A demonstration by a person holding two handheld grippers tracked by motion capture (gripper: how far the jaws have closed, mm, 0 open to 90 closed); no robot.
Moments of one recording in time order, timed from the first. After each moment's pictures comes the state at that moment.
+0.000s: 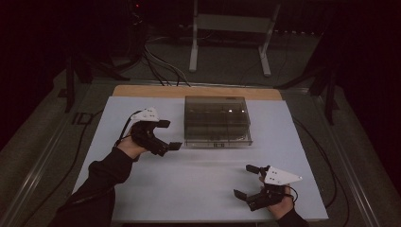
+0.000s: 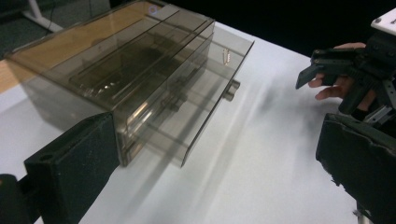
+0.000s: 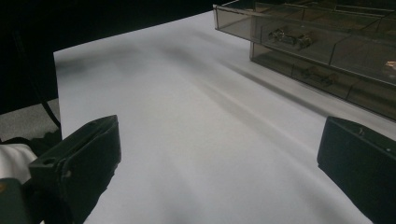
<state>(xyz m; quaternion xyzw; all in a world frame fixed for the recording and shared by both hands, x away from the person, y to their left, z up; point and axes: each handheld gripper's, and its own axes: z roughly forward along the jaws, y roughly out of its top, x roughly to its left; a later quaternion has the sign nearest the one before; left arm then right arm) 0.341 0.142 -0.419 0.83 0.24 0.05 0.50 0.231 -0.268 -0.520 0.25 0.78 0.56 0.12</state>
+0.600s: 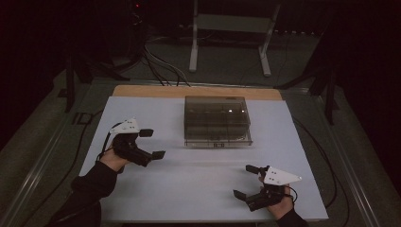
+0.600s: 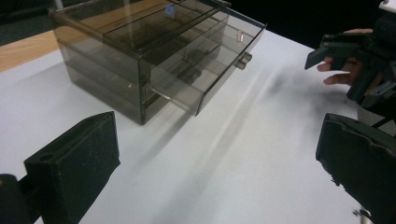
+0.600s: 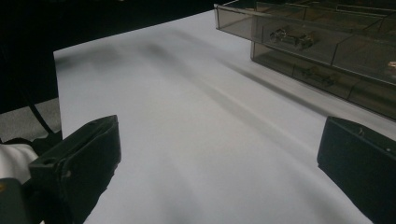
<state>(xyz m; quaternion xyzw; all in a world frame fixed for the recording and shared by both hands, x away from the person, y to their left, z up) 0.312 0.185 -0.441 0.82 0.27 0.06 0.51 0.230 -0.267 -0.520 0.25 0.78 0.55 0.12</state>
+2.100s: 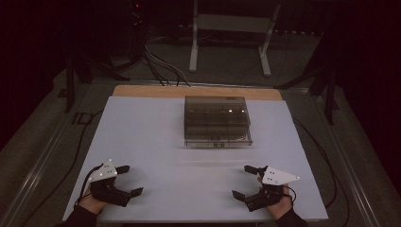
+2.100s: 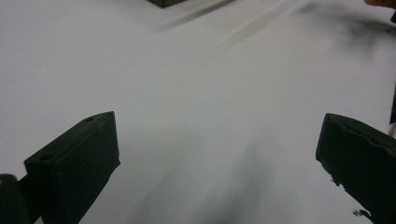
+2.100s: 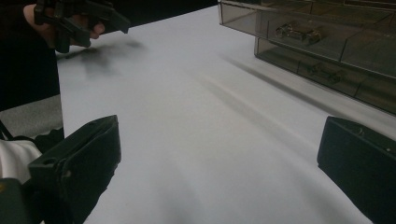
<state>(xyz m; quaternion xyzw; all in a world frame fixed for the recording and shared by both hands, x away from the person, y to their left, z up) 0.229 0.244 -0.530 0.81 0.33 0.10 0.47 0.231 -0.264 -0.521 0.25 0.79 0.55 0.11</state>
